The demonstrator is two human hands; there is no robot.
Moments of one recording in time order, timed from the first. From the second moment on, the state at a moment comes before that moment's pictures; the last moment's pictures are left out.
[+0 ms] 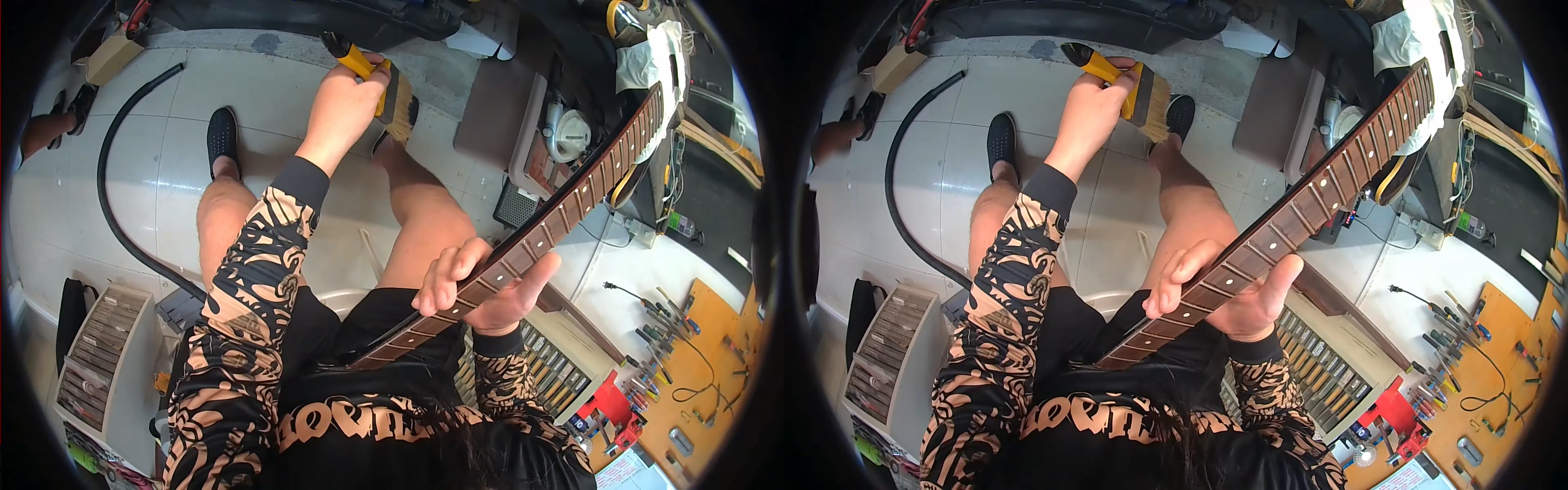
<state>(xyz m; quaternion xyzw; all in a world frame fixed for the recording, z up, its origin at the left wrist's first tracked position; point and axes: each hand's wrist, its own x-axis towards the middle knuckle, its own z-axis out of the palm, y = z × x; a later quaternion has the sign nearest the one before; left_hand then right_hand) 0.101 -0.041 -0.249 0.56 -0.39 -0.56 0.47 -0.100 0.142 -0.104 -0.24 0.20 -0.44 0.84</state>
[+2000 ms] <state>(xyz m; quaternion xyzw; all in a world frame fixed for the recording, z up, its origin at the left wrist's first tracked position) 0.106 -0.043 -0.254 0.56 -0.40 -0.55 0.48 -0.088 0.134 -0.088 -0.25 0.26 -0.42 0.84</state>
